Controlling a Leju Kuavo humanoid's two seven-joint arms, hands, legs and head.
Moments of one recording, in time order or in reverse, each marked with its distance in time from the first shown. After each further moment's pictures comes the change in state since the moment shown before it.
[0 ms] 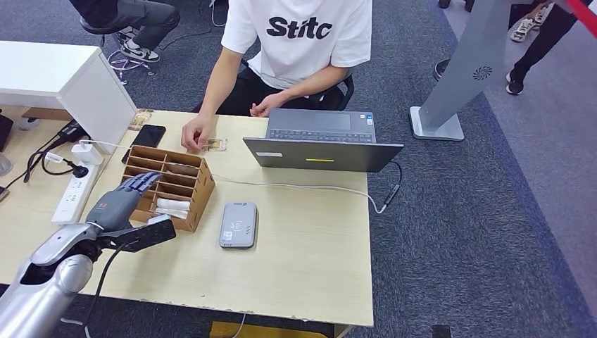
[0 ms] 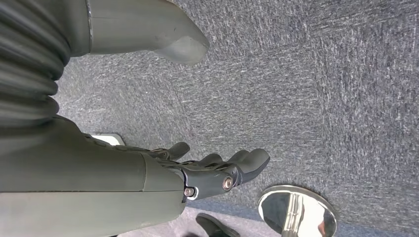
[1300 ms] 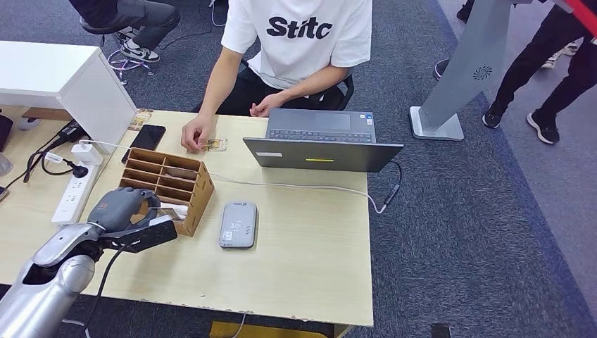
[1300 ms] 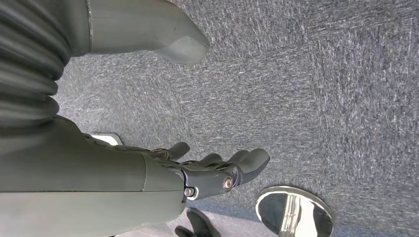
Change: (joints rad) left arm 0.000 -0.008 0.000 0.010 -0.020 0.024 -0.007; right arm -0.005 0.000 0.002 0.000 0.006 0.005 0.001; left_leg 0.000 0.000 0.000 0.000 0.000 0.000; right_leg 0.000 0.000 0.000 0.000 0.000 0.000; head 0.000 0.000
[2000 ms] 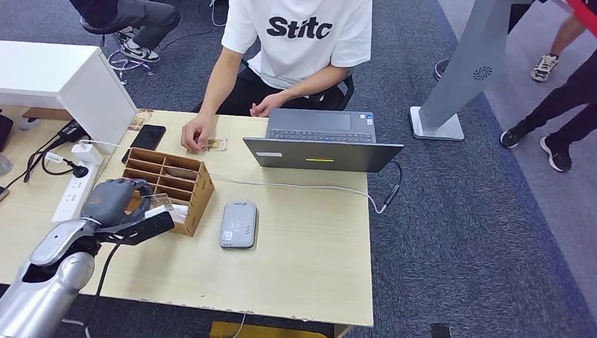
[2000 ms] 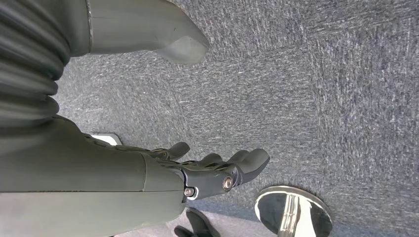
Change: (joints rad) left arm -0.006 -0.021 0.047 0.001 -0.038 0.097 0.028; right arm 0.000 0.000 0.000 0.000 -0.001 0.000 -0.003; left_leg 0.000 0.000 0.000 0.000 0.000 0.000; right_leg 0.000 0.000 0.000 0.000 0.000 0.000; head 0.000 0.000
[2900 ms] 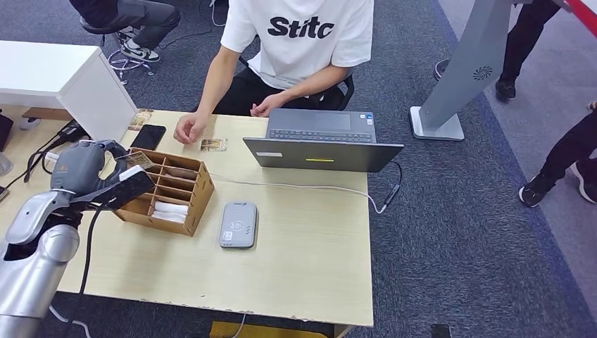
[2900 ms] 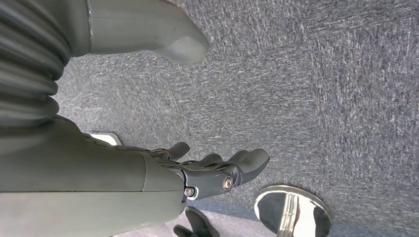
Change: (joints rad) left arm -0.078 -0.054 0.139 -0.001 -0.044 0.047 0.001; right arm 0.004 0.000 0.000 0.000 -0.001 0.000 -0.005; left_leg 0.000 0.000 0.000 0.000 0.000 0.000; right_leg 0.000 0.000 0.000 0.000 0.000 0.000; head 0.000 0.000
